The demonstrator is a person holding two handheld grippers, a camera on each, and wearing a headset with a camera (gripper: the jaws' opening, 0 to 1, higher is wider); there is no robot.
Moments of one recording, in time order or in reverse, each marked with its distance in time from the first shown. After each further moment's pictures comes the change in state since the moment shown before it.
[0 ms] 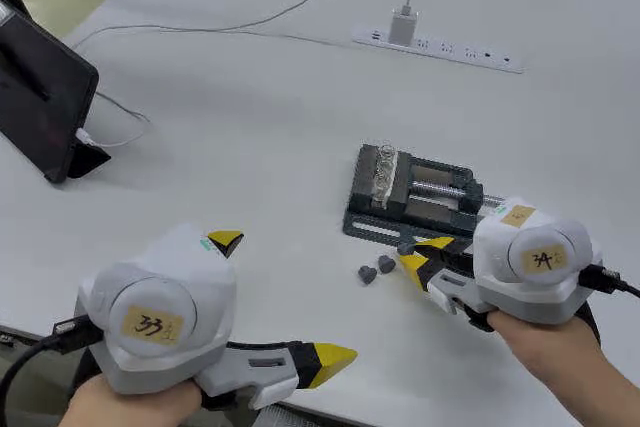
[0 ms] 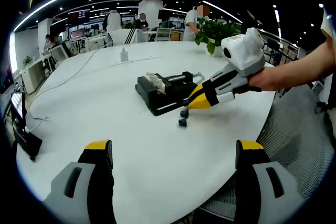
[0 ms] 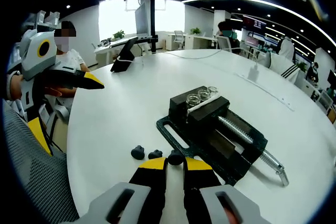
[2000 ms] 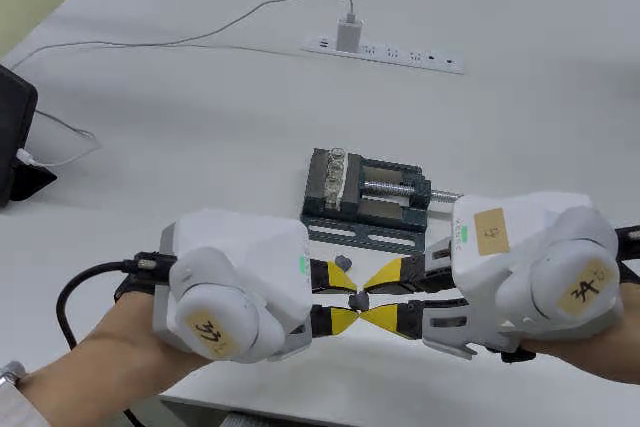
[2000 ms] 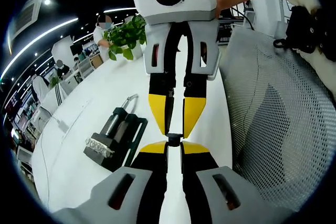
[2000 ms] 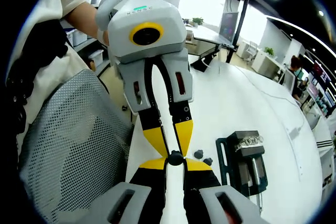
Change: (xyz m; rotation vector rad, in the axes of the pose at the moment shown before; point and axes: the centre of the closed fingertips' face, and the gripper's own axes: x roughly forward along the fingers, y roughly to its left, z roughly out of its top) left arm 0.032 -0.089 0.035 0.663 0.012 -0.444; right arm -0.078 0.081 0.018 -0.513 0.100 0.377
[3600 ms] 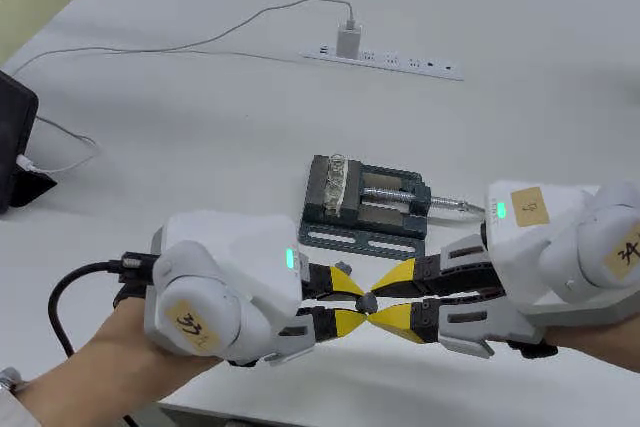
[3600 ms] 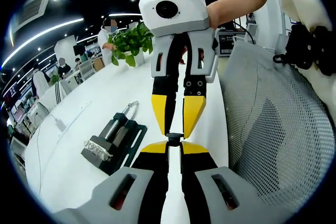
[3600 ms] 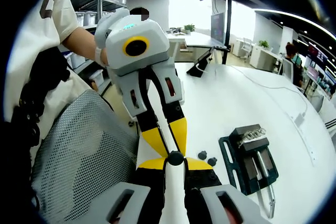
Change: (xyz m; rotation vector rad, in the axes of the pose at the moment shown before) left arm -0.004 0.002 0.012 -0.070 -0.084 -0.009; right arm -0.011 -0.002 0.004 0.146 -0.092 0.055
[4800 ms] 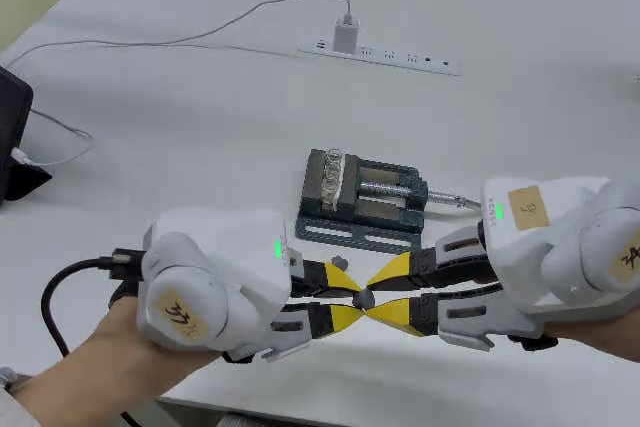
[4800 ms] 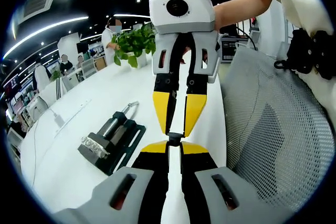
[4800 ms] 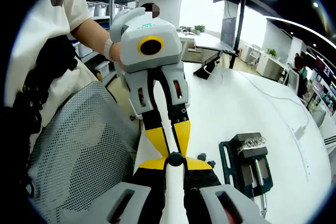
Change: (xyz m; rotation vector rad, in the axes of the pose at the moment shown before) left arm 0.001 -0.001 0.000 -0.052 -0.036 0.005; right arm -0.002 0.002 0.001 -0.110 0.017 0.022
